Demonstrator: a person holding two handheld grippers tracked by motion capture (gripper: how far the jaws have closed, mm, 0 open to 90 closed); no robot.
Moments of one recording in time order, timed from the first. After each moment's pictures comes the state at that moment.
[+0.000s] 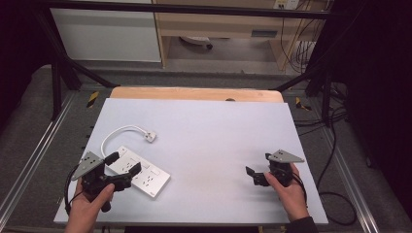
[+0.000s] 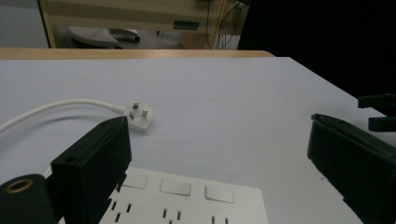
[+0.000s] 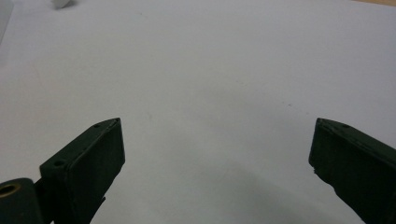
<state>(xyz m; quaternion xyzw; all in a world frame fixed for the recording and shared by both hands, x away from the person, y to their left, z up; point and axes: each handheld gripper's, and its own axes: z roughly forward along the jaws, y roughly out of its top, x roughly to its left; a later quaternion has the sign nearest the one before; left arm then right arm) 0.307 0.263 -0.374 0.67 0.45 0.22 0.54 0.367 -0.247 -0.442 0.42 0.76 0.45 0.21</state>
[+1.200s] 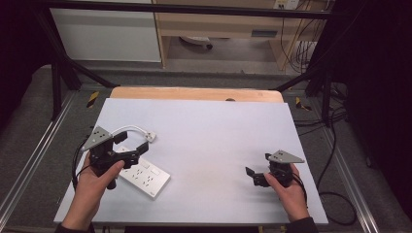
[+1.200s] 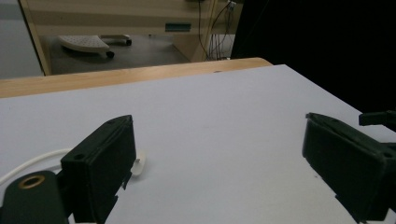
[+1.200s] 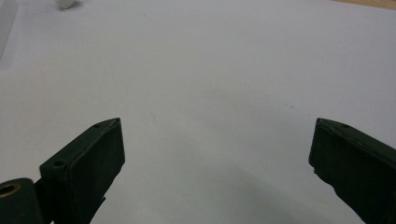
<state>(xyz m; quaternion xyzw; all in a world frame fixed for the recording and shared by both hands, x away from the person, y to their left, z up) 0.352 0.247 -0.337 0.69 0.43 0.22 0.54 0.364 -0.246 -0.440 0.42 0.76 0.45 0.21</state>
